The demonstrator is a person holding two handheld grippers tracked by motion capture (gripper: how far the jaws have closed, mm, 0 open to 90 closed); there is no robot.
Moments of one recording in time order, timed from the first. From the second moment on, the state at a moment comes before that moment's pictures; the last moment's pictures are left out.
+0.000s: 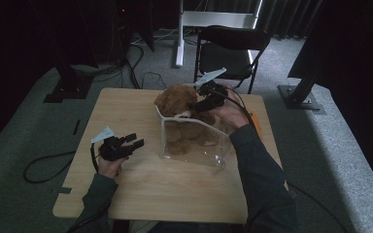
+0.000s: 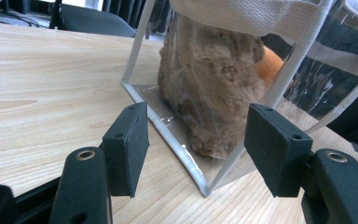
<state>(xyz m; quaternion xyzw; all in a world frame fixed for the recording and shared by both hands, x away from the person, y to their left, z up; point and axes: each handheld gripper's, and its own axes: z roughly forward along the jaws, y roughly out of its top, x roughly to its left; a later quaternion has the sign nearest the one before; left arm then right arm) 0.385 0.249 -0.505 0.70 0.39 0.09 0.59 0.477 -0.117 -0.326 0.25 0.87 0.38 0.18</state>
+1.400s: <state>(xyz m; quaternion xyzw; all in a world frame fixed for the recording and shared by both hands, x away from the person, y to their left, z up) 0.389 0.250 -0.521 0.72 0.42 0.12 0.54 0.445 -0.180 -0.313 0.28 0.82 0.44 0.22</state>
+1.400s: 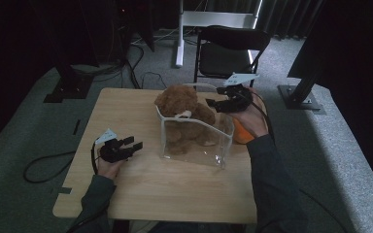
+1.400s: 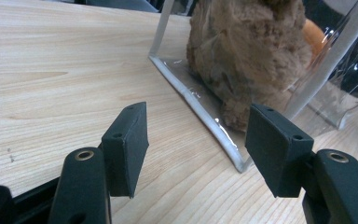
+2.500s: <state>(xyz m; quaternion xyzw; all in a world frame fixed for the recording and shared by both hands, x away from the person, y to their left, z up) 0.394 0.249 -0.532 0.73 0.43 0.13 0.51 0.430 -0.246 -0.347 0.39 0.76 0.45 0.27</state>
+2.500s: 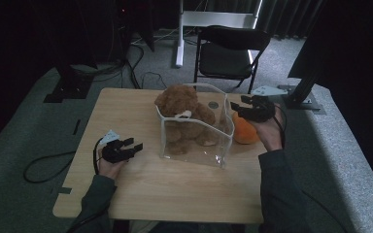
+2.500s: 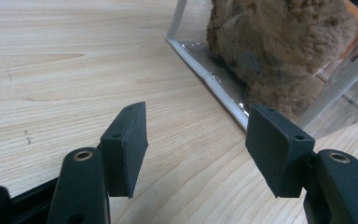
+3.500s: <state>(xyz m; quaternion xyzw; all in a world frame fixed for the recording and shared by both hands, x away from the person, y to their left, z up) 0.395 0.246 -0.534 0.73 0.43 0.13 0.51 0.437 -0.258 -0.416 0.45 0.75 0.38 0.29</state>
